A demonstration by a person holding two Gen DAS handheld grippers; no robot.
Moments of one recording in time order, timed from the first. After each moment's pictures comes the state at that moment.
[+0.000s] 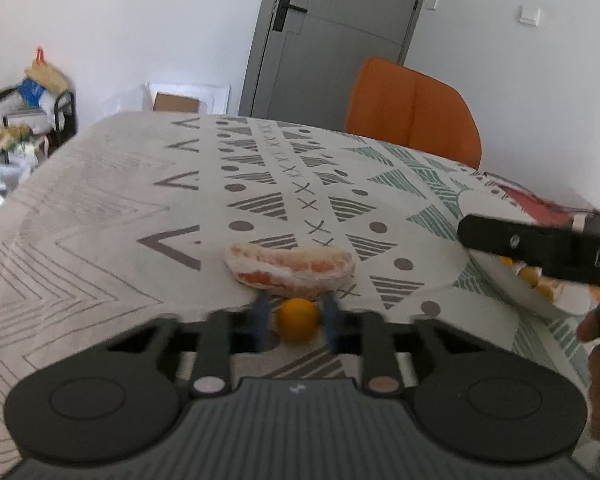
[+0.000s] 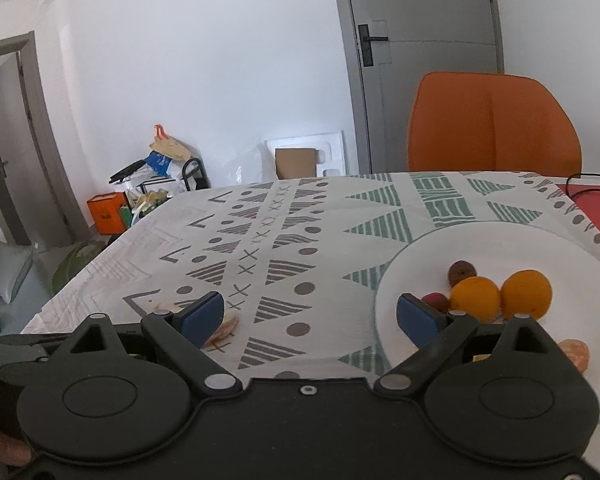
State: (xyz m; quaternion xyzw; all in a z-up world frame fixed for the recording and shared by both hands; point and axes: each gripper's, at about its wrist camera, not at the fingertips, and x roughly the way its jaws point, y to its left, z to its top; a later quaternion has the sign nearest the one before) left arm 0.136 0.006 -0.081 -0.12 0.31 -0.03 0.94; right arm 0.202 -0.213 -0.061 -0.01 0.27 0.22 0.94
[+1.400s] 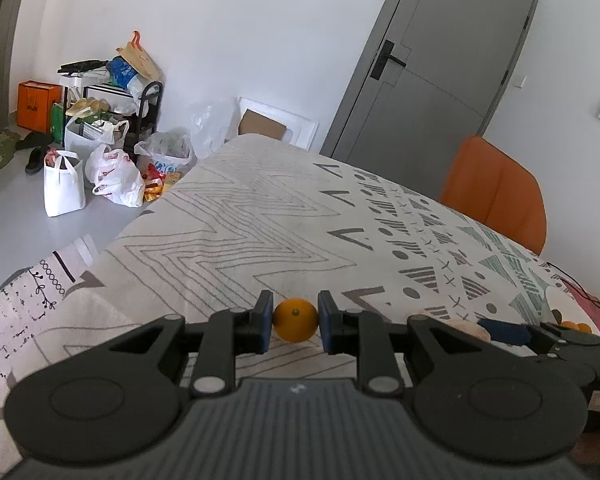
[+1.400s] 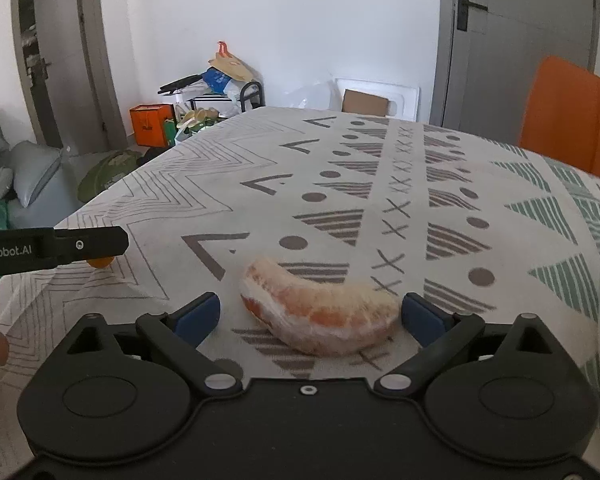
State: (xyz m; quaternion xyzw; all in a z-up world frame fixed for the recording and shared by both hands) left arm 0.114 0.119 -0.073 -0.19 0.27 0.07 0.94; right arm 0.221 -0.089 -0.106 -0.13 0.32 0.28 0.90
